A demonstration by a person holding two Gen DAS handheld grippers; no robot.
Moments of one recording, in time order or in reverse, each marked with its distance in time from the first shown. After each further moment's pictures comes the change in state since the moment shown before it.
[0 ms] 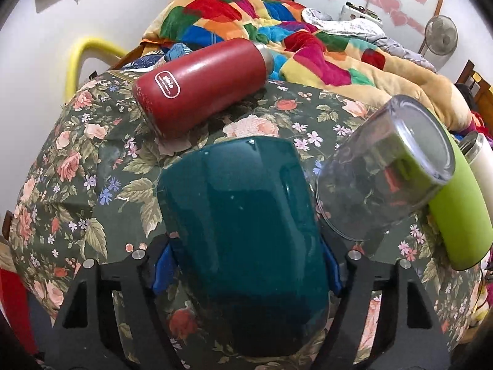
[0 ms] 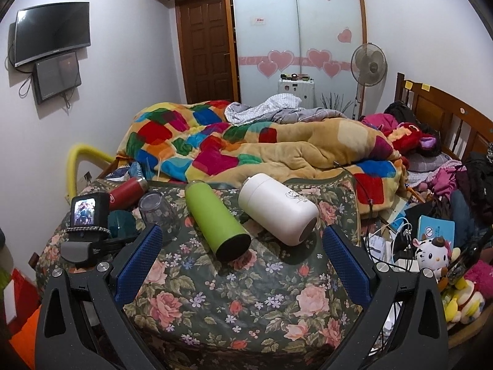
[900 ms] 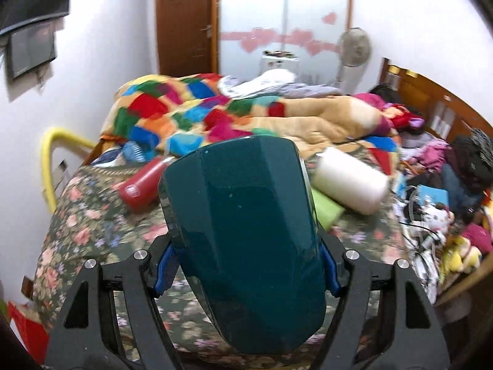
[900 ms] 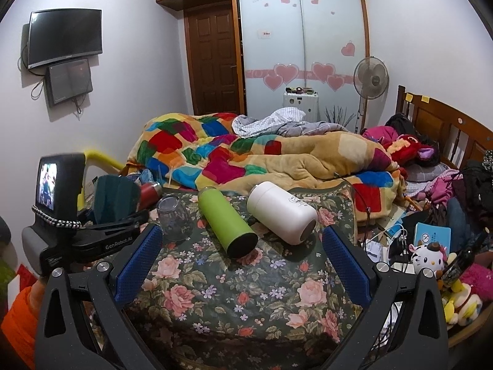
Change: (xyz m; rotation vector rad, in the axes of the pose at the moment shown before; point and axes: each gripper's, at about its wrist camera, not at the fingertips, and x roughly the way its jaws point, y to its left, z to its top) left arm -0.185 -0.084 -0.037 0.282 -0.298 -0.198; right arm -0.038 0.009 -0.011 -0.018 -0.069 0.011
